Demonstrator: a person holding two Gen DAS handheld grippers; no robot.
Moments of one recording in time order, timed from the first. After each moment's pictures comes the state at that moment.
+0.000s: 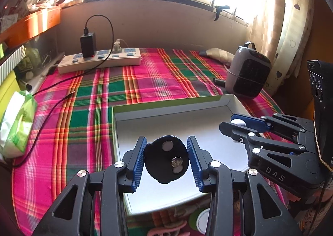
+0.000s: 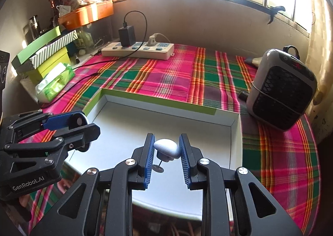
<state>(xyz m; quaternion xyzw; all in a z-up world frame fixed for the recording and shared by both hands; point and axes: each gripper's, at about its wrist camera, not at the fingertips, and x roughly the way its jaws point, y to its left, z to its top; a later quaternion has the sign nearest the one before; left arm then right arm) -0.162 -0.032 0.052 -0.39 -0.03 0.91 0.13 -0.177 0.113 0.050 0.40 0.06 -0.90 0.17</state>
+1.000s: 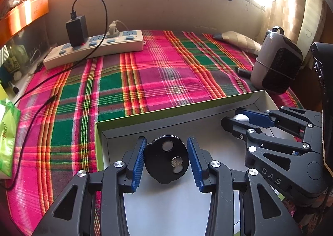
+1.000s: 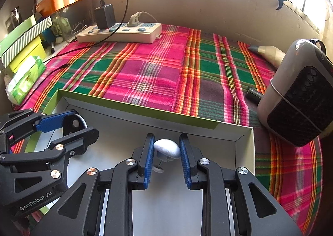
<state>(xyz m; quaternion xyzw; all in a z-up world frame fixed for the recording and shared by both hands) -0.227 -0.019 0.018 -0.44 -0.01 0.89 0.11 -0.240 0.104 0.014 0.45 0.08 -0.88 0.13</state>
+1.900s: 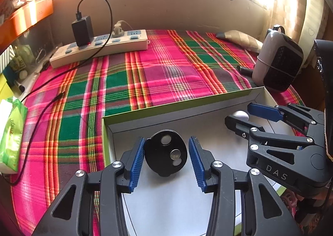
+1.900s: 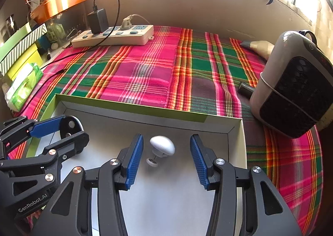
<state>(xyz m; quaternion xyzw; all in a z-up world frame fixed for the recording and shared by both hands) -0.217 -0.020 0.023 -0.44 0.00 0.89 0.09 -0.235 0.112 0.019 0.45 0.06 -0.88 0.12</state>
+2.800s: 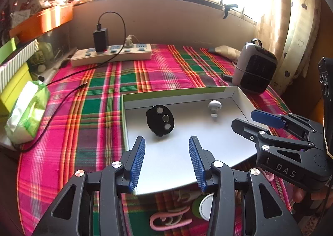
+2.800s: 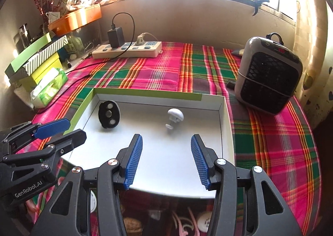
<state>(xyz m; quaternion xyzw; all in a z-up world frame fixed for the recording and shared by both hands) -0.133 -0.029 0.053 -0.39 -0.03 0.91 0.09 -0.157 0.122 0.051 0.40 0.03 -0.91 0.13</state>
